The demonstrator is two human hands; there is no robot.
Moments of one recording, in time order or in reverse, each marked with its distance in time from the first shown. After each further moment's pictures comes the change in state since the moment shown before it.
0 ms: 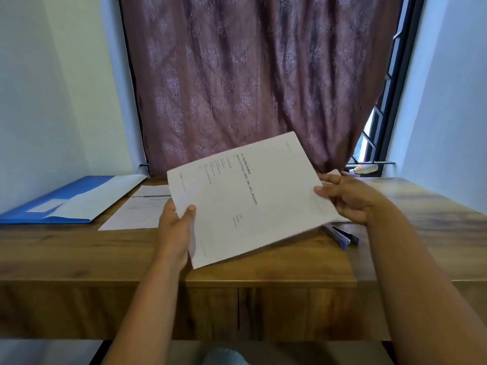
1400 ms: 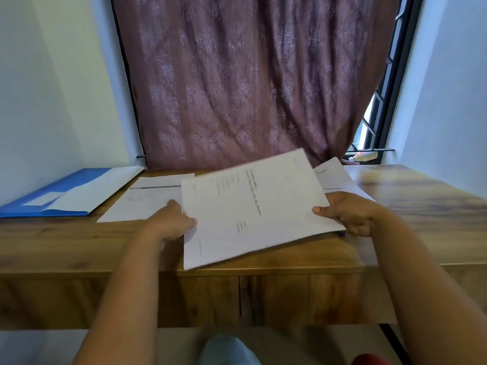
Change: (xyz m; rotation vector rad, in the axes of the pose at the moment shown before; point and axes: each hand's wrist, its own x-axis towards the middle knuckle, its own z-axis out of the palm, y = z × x) left_hand 0.018 0.026 -0.023 1.055 -0.340 -0.259; right_hand -0.003 0.047 -0.026 -0.371 -0.183 0.111
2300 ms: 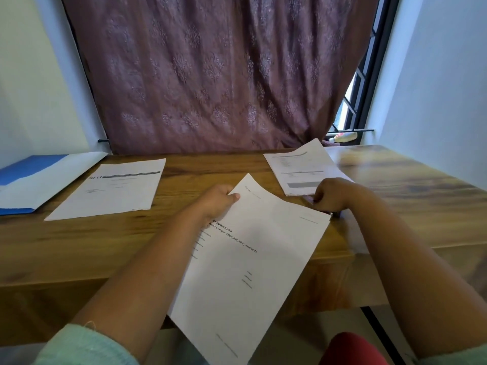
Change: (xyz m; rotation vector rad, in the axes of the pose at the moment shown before) left_hand 0.088 0.063 0.114 -0.452 -0.355 0.291; right_hand 0.035 0.007 -0.029 -1.137 0.199 0.196
